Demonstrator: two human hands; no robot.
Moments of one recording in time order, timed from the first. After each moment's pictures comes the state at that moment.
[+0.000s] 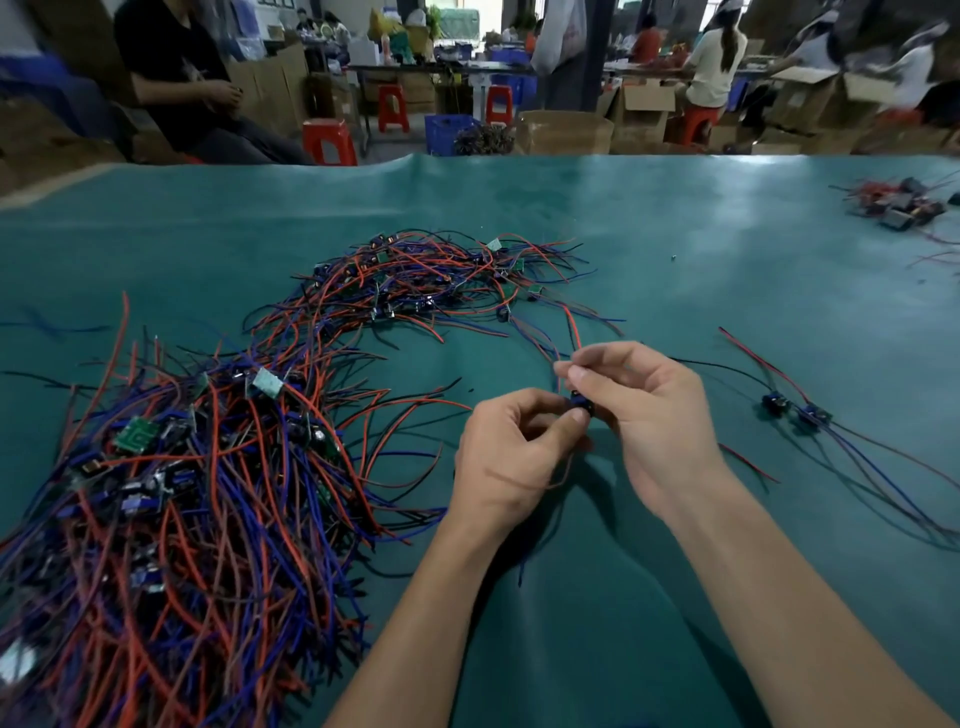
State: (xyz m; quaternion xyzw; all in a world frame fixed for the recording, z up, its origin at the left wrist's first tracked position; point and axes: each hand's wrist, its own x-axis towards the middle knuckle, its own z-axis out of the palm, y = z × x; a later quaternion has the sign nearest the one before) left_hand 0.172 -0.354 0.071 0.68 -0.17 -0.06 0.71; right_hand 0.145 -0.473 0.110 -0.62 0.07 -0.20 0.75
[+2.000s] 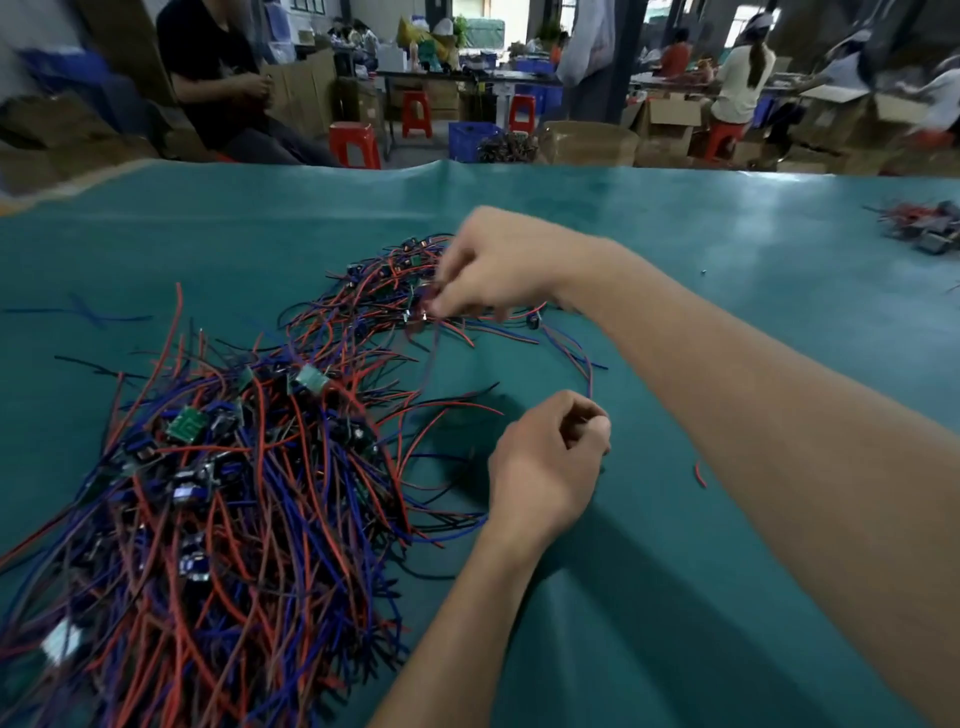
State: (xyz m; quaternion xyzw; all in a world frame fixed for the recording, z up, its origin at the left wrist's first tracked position) left_hand 0.172 -0.355 0.073 0.81 -0.13 0.00 0.57; right_hand 0.254 -0.389 0.232 -0.97 -0.16 0.05 0.16
